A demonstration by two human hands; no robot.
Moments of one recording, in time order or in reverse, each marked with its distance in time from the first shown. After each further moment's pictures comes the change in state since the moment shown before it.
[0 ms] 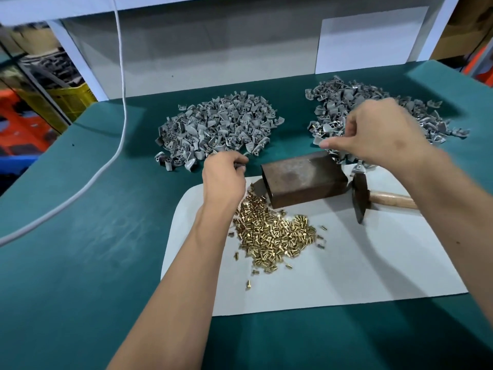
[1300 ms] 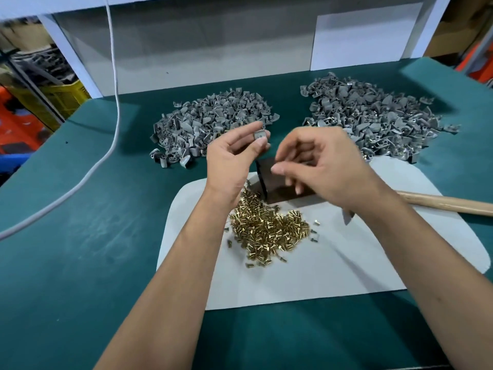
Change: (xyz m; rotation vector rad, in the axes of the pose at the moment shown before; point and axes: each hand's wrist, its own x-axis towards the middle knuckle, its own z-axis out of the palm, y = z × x) left_hand -0.013 0.034 -0.004 -1.037 -0.121 -0.033; right_hand -0.063 -0.056 0.022 1.030 -0.171 -0.317
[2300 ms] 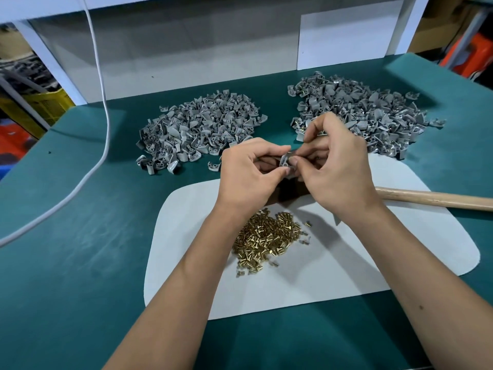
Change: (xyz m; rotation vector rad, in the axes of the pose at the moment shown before) left_hand -0.021 0.004 0.031 0.399 -0.199 0.204; right_hand -0.012 0.020 -0.005 -0.267 0.454 0.017
